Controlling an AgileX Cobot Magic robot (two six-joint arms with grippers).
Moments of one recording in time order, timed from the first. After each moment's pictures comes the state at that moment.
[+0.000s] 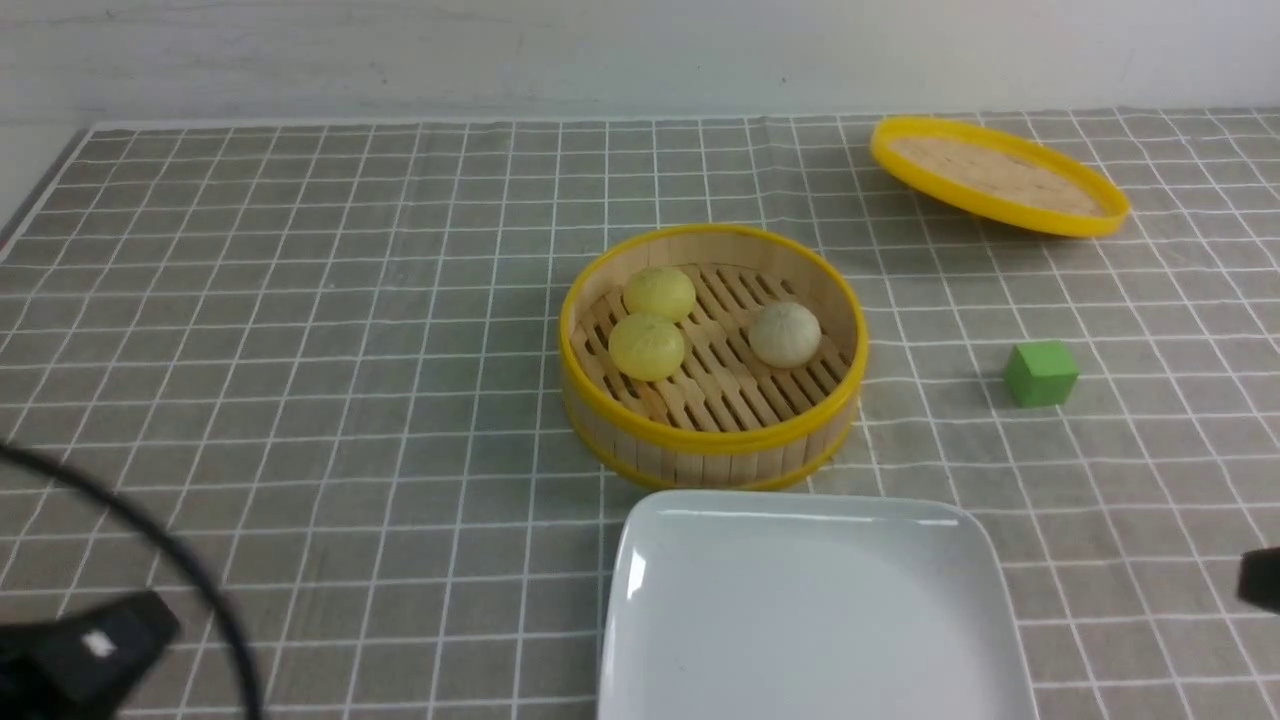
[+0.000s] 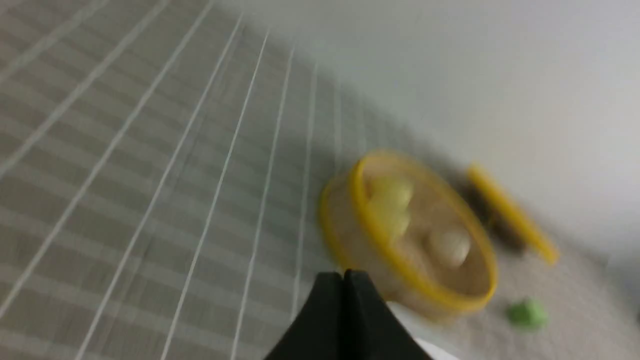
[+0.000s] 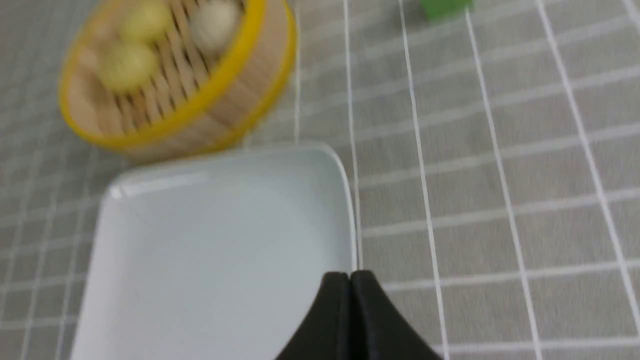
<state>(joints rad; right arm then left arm) 0.03 0.81 -0.57 0.51 0.76 -0.10 -0.01 0.37 -0.39 -0.46 0.65 -0.27</state>
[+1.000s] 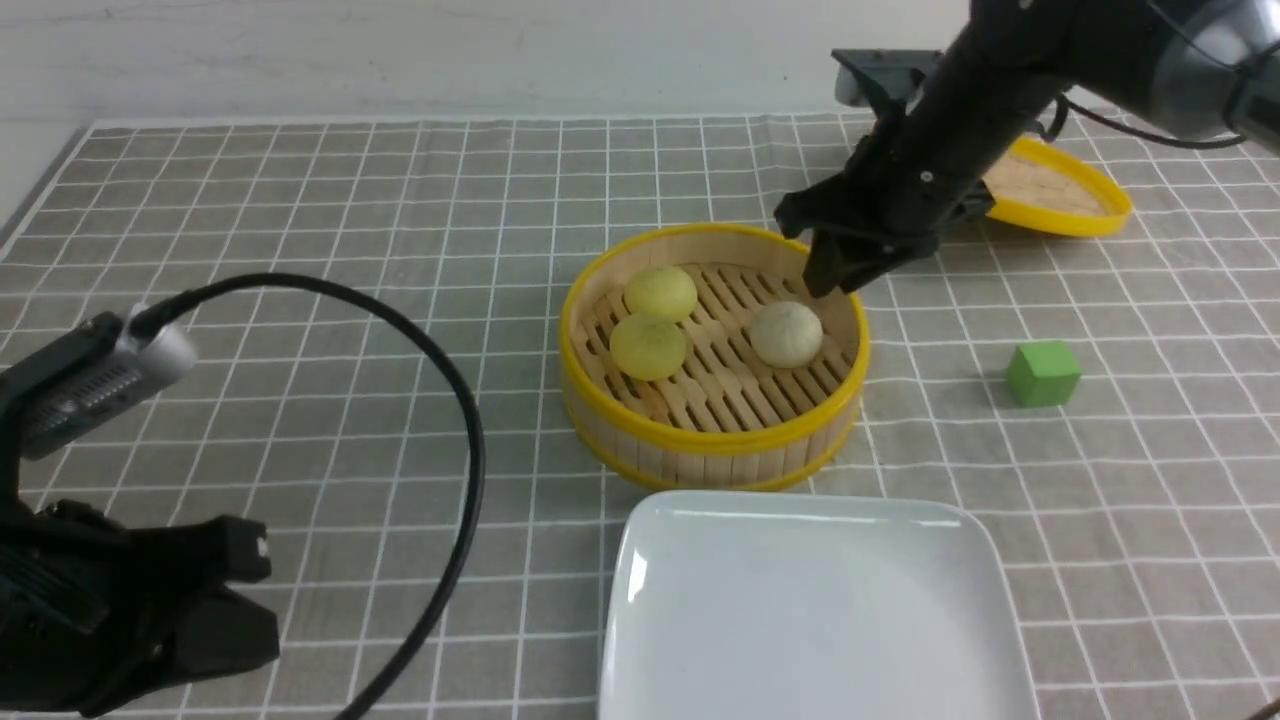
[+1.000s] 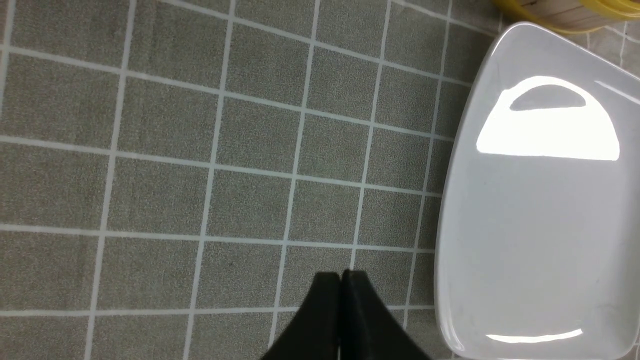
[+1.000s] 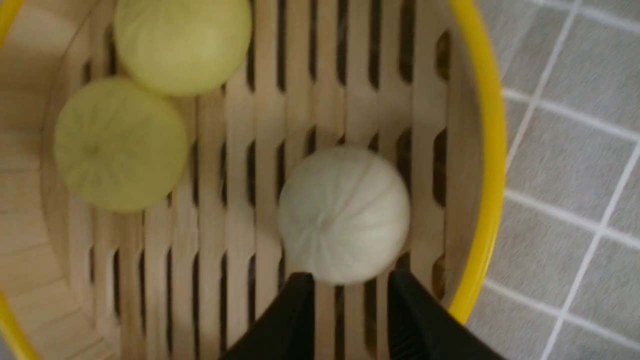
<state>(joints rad) 0.33 2.16 -2.01 0.27 1.09 -0.13 -0.01 0.93 -0.67 -0.47 0.96 -0.03</state>
